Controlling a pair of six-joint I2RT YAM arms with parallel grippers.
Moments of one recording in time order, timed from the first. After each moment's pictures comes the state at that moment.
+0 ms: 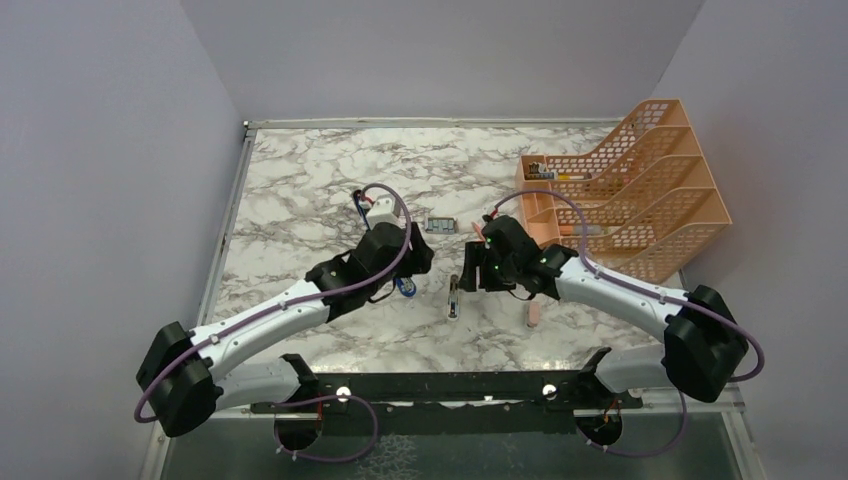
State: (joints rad) left arm -0.87 1.14 0.75 -0.18 -0.30 -0.76; right arm 0.74 1.33 0.81 -0.37 0.00 0.62
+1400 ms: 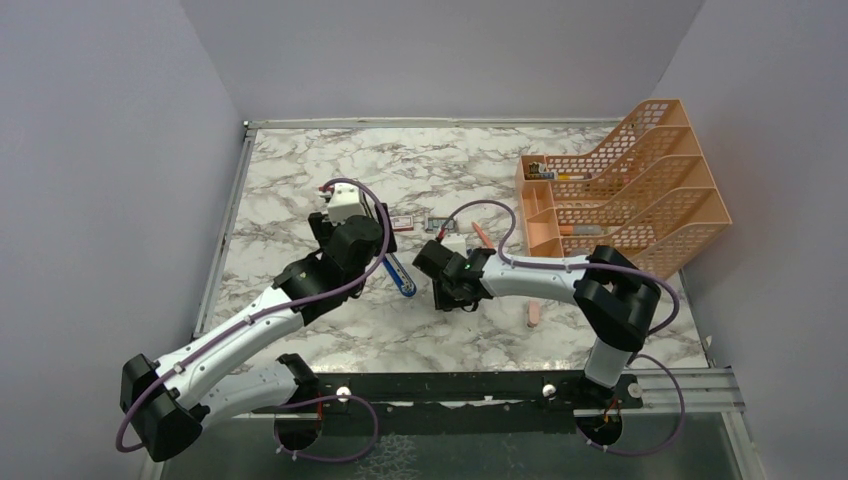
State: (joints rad) left arm -0.81 0.98 0.84 -0.36 -0.75 -0.52; right arm 1.03 1.75 1.07 -0.53 0.27 0.84
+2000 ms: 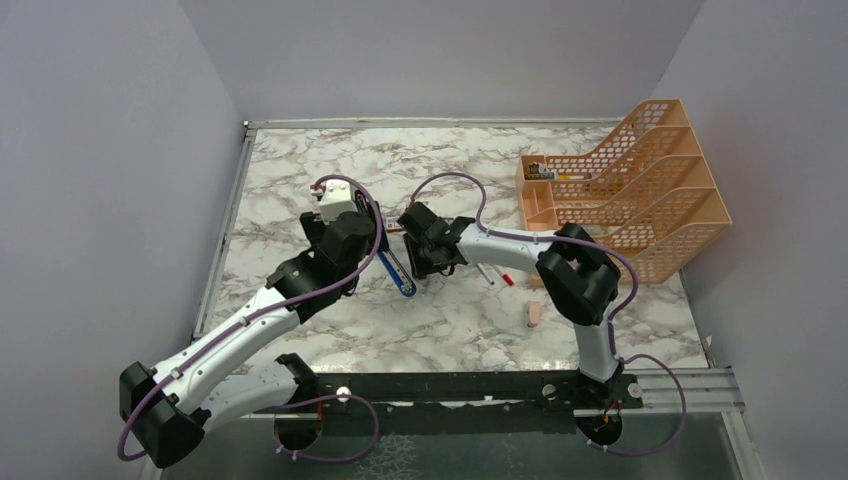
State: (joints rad) left arm -0.76 0.96 0.84 -0.42 -0.72 -0.51; right arm 0.91 1.99 1.37 -0.44 0.14 0.56
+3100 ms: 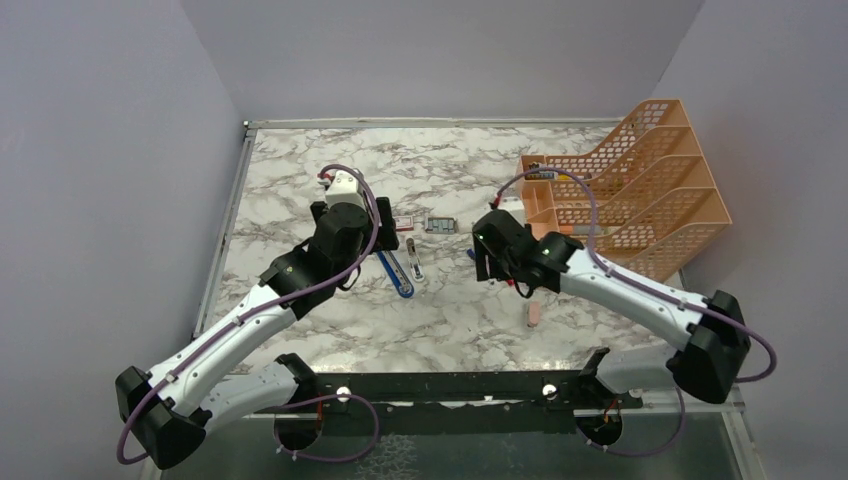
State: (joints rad) left arm -0.73 0.96 0.91 -0.42 -0.51 -0.47; right arm 0.86 1.36 1.05 -0.68 0.43 0.57
